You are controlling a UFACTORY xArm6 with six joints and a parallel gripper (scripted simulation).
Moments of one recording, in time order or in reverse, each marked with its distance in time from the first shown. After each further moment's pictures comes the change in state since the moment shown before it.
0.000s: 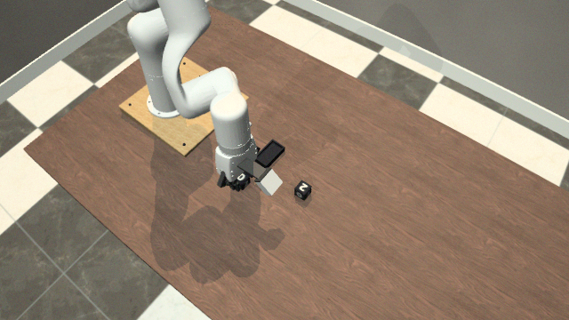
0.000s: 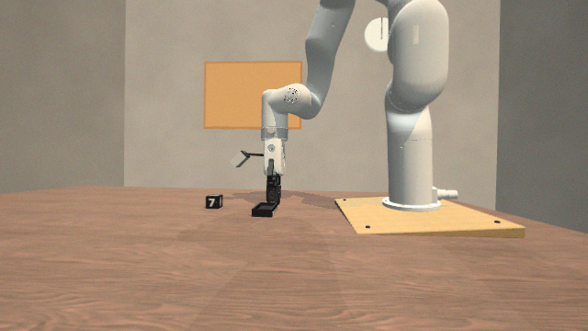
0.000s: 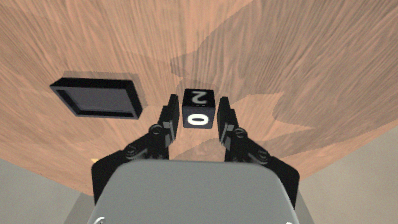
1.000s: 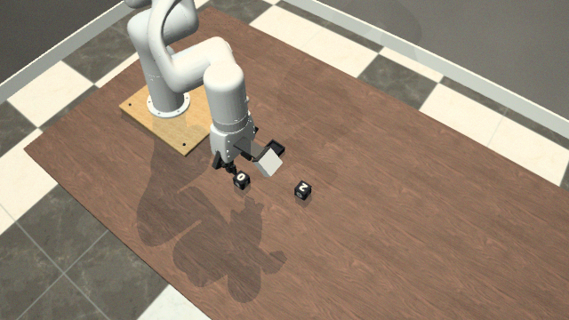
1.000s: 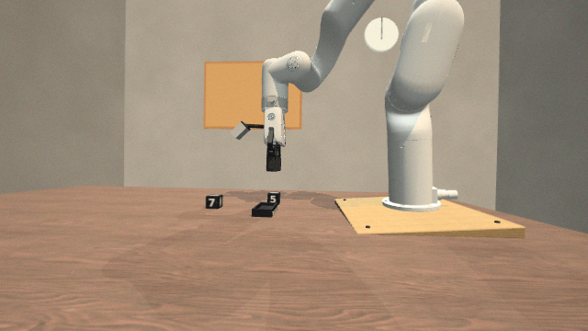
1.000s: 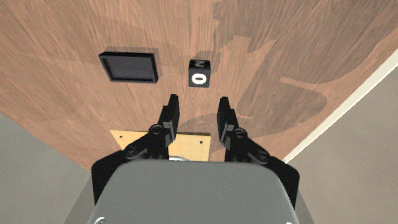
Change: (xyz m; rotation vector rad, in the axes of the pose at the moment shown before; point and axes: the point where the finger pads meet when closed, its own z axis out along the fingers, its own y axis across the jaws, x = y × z) arm 0.001 0.000 -0.082 -0.001 0.002 0.000
